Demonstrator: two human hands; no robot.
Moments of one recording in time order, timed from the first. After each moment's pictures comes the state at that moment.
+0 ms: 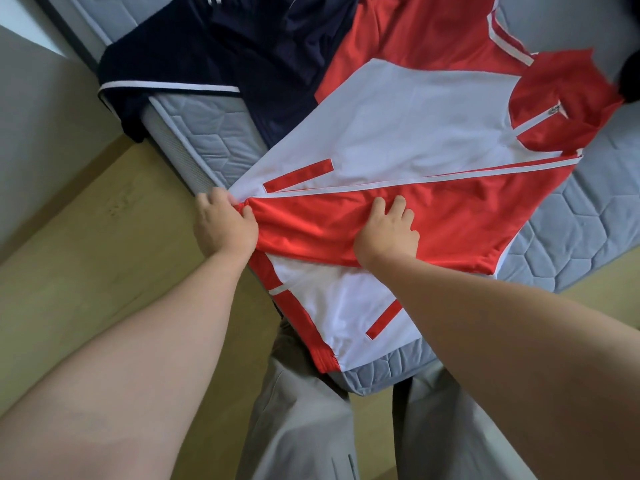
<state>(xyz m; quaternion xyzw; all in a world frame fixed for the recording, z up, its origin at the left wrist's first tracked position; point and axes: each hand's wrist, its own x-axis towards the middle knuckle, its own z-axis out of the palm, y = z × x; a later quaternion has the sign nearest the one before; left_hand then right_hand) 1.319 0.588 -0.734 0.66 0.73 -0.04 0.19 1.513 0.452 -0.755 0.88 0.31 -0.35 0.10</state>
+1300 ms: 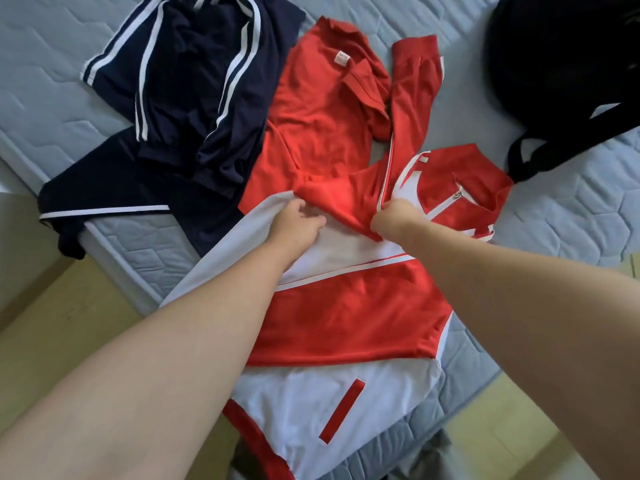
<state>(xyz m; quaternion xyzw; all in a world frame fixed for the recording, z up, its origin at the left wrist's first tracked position) 1.581 0.621 -0.750 0.55 0.57 -0.04 0.61 1.750 0.529 -0.736 0.86 0.19 -0.48 0.01</state>
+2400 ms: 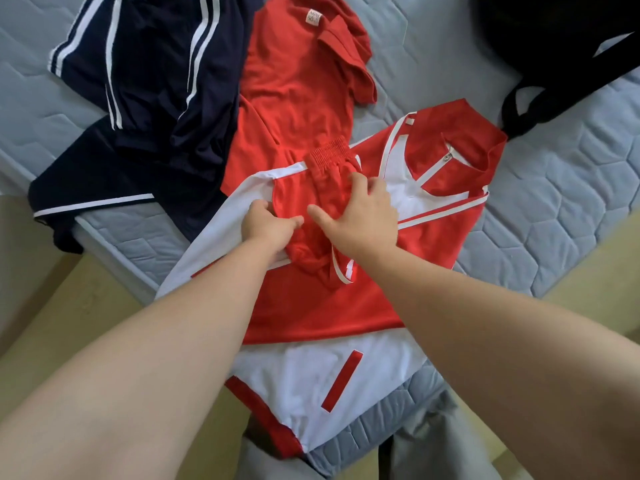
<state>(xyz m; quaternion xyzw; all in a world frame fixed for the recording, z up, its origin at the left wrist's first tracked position) 1.558 0.603 -0.761 0.54 0.69 -0.07 0.48 1.678 0.491 -0.743 0.91 0.28 -0.25 -0.17</state>
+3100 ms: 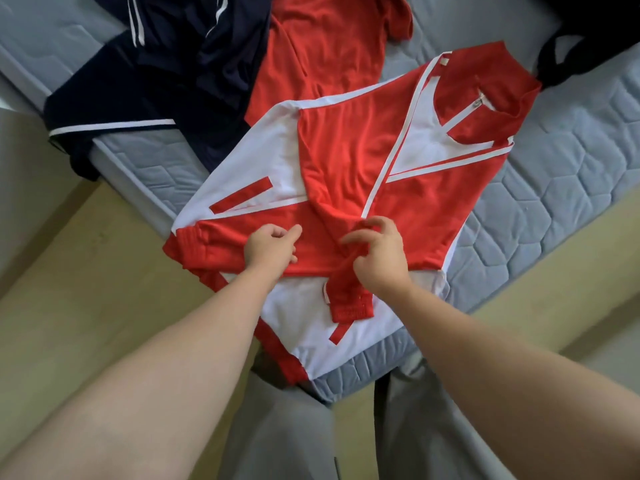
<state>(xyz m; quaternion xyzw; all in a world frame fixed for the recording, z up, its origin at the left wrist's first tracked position) 1.437 0.505 -0.754 0.49 0.71 -0.05 0.51 1.584 0.367 -0.731 0.84 0.27 -0.40 -0.26</state>
